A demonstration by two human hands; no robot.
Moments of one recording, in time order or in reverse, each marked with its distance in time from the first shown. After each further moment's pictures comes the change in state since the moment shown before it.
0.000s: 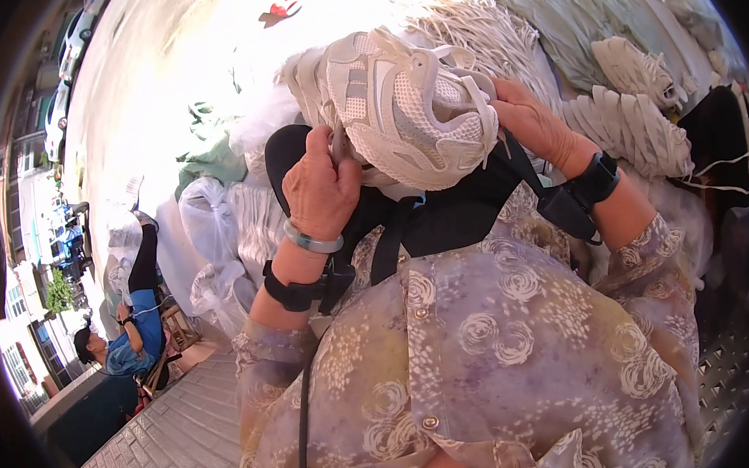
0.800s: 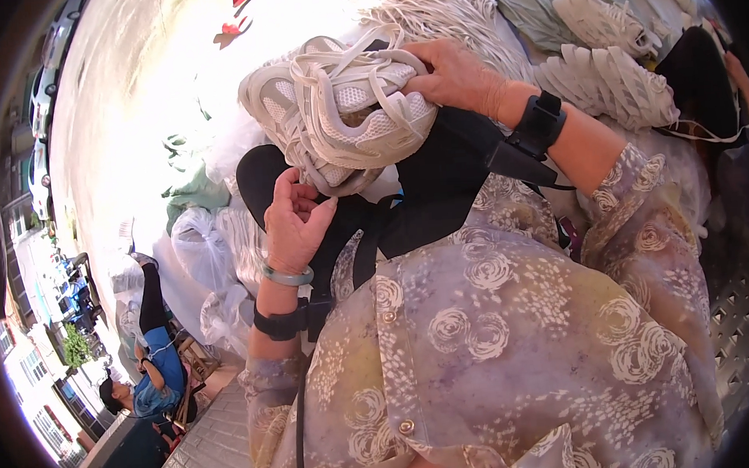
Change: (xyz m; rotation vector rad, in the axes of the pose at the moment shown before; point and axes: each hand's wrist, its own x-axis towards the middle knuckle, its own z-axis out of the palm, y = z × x) left_hand -0.021 -0.040 0.009 -0.477 -0.268 -0.279; right_hand 0.043 0.013 0.003 -0.190 0.073 -0.017
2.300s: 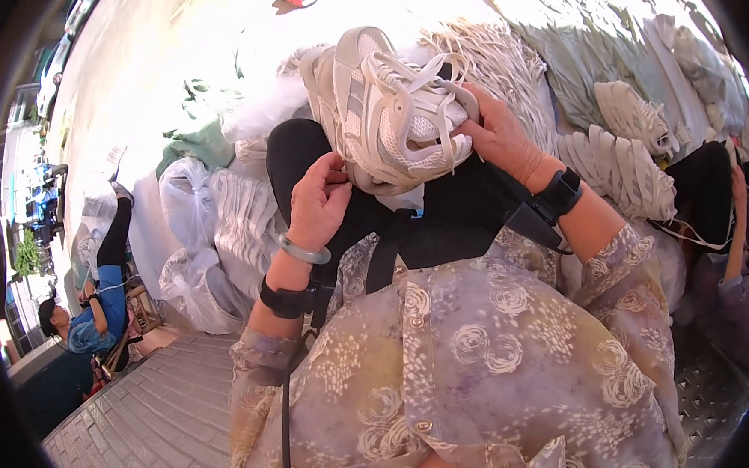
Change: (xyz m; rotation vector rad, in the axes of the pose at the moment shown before) left_hand -0.006 -0.028 0.009 -0.066 0.147 0.020; right_hand -0.002 -0.007 0.030 0.191 -0.038 -0.108
